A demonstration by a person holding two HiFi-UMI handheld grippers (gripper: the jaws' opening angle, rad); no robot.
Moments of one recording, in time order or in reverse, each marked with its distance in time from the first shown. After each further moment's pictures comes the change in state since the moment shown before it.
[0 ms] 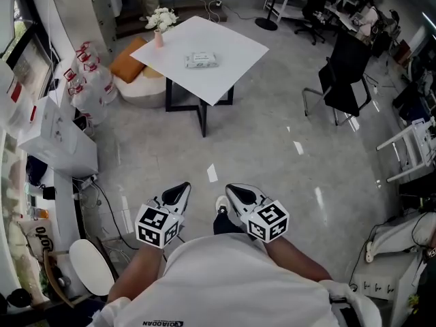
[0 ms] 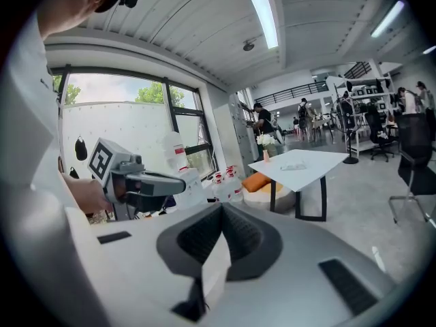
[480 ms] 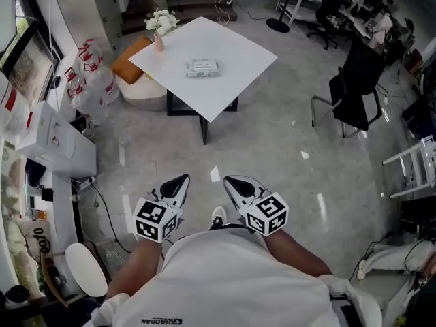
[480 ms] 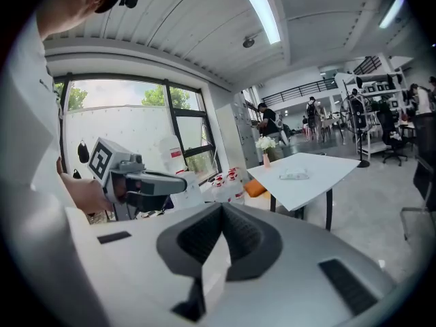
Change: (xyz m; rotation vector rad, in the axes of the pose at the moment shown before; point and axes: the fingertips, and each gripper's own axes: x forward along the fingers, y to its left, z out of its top) left arm 0.107 0.056 0.064 -0.007 -0.021 0.069; right arm 0.065 -0.113 0.059 -0.018 0.002 0.077
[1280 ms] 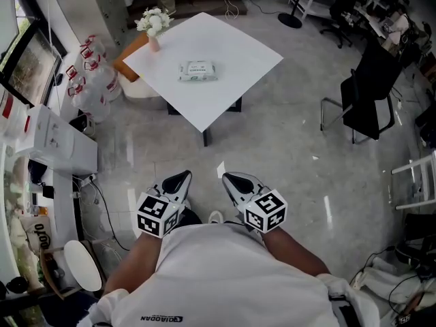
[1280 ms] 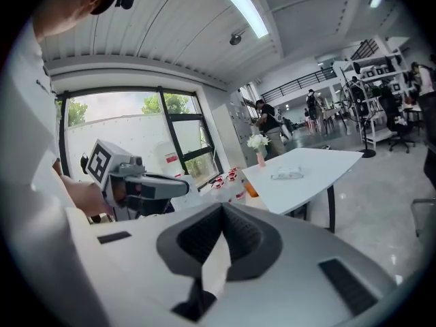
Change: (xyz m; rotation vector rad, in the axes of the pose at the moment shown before) left arm 0.121 0.003 0.026 -0.009 0.067 0.049; right arm 0.019 -0.120 0.015 0.062 0.004 0.070
